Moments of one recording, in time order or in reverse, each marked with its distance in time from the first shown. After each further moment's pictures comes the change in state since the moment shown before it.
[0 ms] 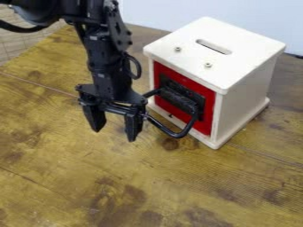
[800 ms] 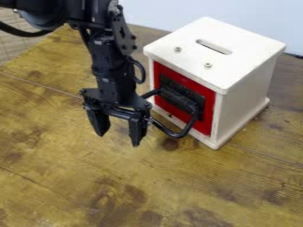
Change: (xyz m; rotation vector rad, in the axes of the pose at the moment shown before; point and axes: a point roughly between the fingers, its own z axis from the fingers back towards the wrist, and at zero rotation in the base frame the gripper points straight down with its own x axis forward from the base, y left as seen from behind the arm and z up) arm -0.003 -0.008 -0.008 -0.011 0.020 -0.011
